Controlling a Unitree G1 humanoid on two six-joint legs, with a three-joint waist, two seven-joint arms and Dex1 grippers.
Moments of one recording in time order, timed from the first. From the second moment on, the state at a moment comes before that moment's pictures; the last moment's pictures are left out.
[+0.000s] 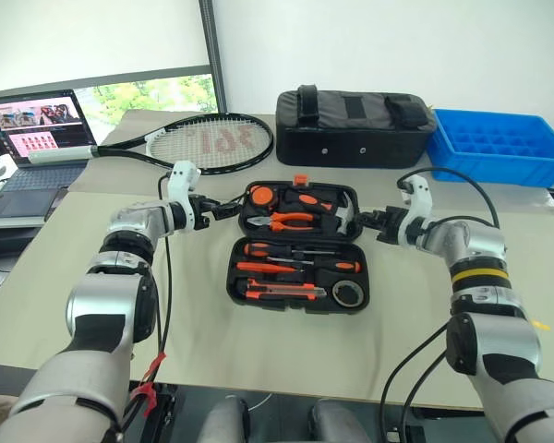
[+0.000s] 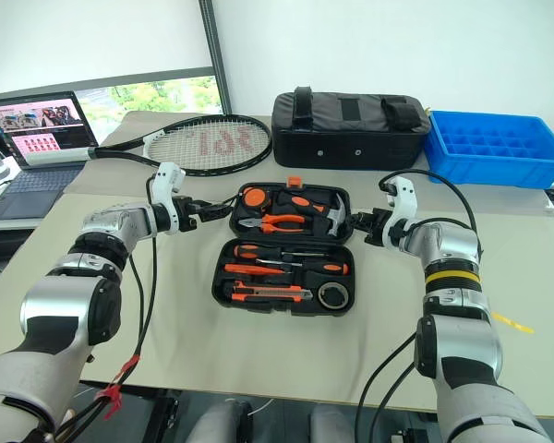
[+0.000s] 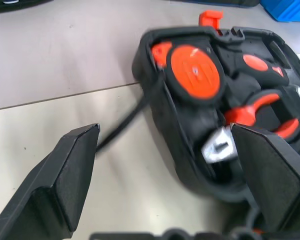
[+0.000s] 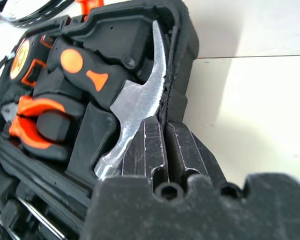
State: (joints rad) left arm -1.13 0.44 0.09 1.24 -0.22 0.38 -0.92; right arm -0.88 -0.47 -0.19 0.73 0.34 0.79 0.71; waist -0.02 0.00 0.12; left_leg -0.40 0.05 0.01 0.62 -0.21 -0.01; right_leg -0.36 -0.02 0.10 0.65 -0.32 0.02
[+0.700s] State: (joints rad) left arm -1.10 0.36 0.11 1.25 -0.16 0.39 -0.90; right arm -0.83 -0.45 -0.17 0.61 0.34 0.83 0.67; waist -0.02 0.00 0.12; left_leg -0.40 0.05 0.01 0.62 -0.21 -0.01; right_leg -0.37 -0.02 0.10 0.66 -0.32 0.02
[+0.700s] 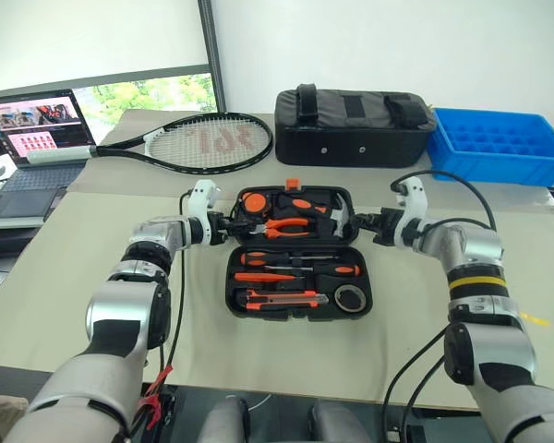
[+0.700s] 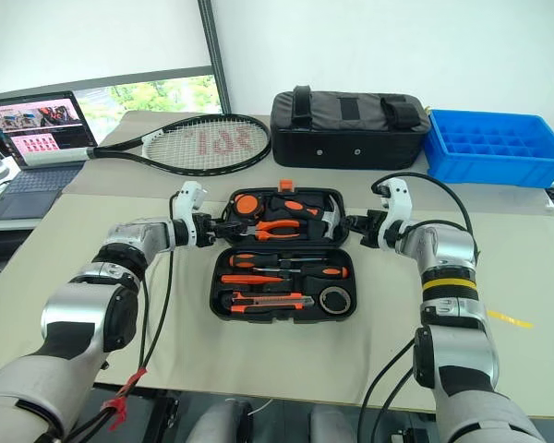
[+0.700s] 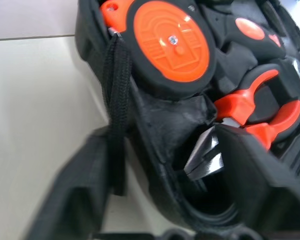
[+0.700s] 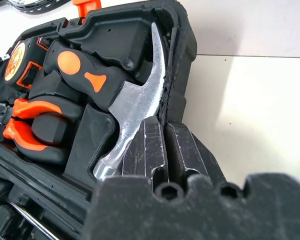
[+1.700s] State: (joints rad) left arm -1.02 0.39 0.19 1.02 -0.23 0.47 -1.02; right arm -0.73 -0.44 -0.25 0.44 0.42 0.73 0.66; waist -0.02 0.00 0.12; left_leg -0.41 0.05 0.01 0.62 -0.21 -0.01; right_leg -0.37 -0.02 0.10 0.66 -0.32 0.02
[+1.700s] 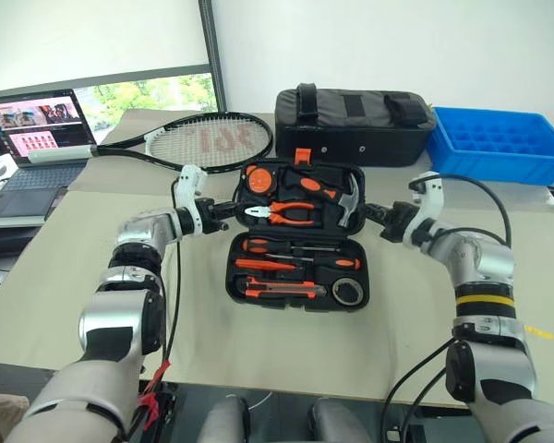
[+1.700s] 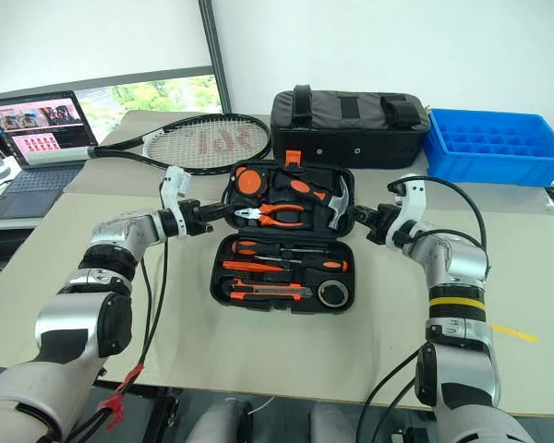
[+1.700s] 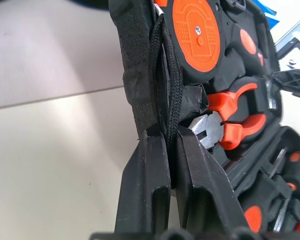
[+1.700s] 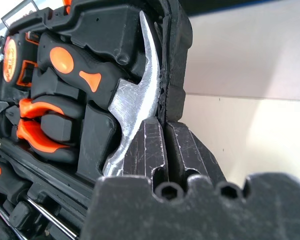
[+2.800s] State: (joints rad) left arm -0.66 0.39 0.08 0.67 -0.12 -0.24 -0.96; right arm -0.42 -0.46 -0.20 0.23 0.32 0.10 0.88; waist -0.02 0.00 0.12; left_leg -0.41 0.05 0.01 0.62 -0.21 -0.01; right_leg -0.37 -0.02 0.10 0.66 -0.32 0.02
